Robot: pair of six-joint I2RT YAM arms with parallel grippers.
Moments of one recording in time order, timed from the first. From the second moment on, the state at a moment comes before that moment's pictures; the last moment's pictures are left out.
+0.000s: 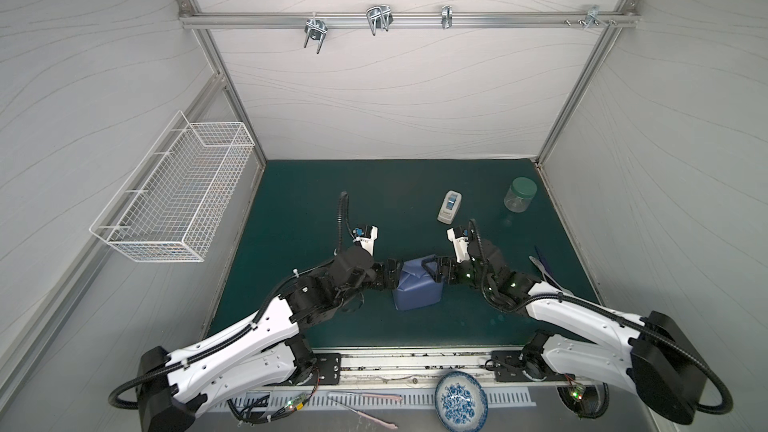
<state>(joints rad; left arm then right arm) -0.91 0.92 0.70 -0.41 -0.21 -0.76 0.80 1.08 0.47 0.04 -0.14 0.64</state>
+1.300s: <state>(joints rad) -0.90 1.09 0.44 0.03 -0.04 -1.18 0.80 1.09 0.56 -0.13 -0.28 0.61</state>
